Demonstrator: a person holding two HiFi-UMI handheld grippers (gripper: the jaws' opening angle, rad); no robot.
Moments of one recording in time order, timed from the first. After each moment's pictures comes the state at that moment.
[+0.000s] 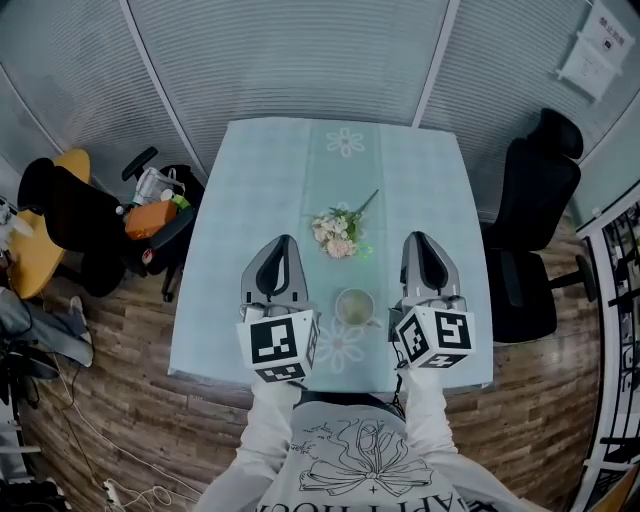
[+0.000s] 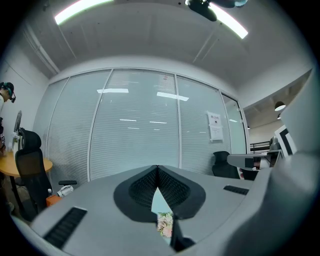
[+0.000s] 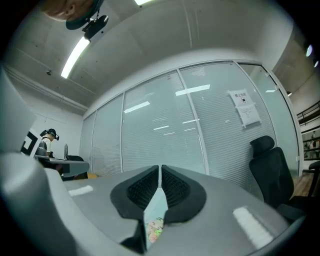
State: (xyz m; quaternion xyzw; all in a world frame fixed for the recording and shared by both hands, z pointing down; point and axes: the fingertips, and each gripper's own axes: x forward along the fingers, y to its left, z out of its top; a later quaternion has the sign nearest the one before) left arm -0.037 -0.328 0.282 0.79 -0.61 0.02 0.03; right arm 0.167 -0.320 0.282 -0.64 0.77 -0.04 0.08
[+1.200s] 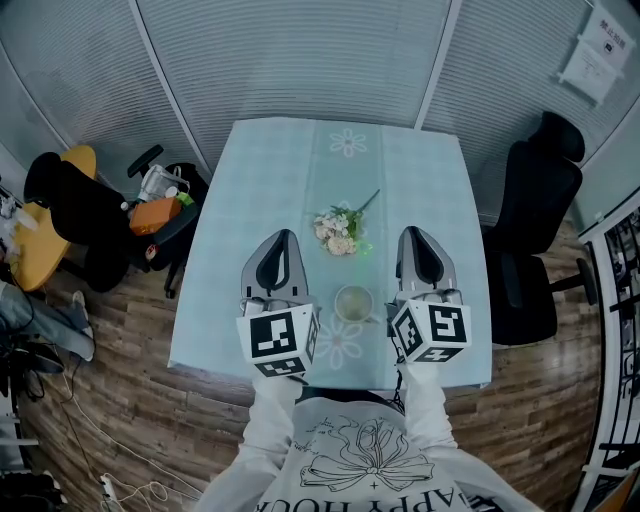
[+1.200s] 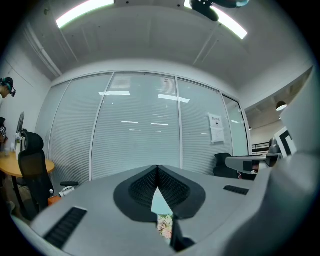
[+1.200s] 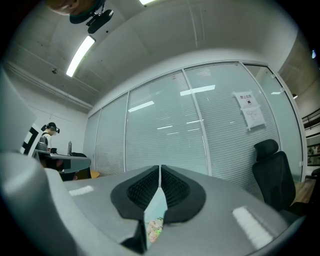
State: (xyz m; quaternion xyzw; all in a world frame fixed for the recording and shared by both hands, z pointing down) left arm -0.033 -0.320 0.273 0.79 -0.62 0.01 0.02; right arm 0.162 -0.318 0.276 -0.62 0.78 -0.03 0.07
